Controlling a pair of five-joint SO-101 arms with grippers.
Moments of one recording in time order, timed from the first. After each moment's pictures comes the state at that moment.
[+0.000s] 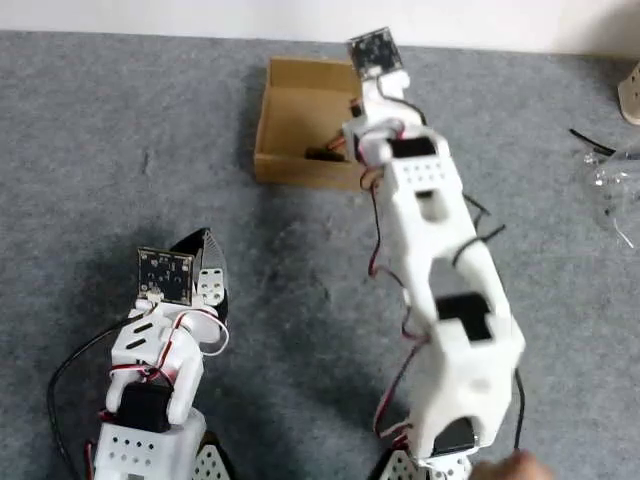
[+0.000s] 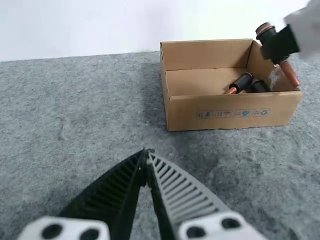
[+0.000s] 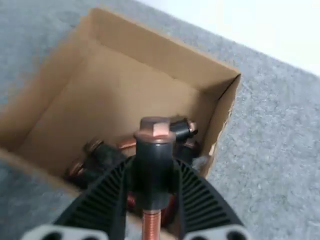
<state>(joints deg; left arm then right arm) 3.0 -103.7 96.0 34.4 3.7 -14.8 23.3 -13.3 36.1 14.3</state>
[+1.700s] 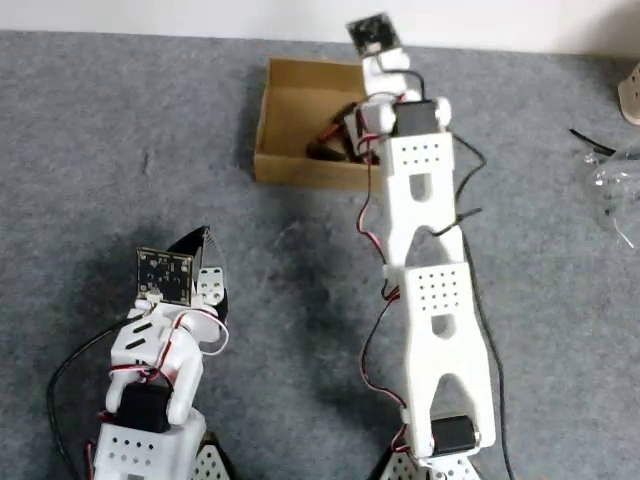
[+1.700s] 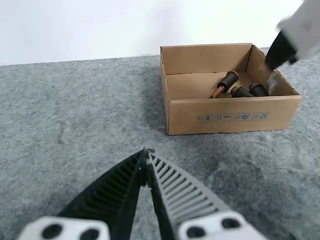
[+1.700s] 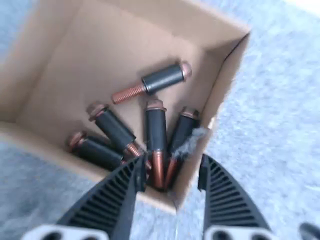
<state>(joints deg) 3.0 -103.7 96.0 33.5 3.7 -14.1 61.5 -94.2 91.7 14.1</state>
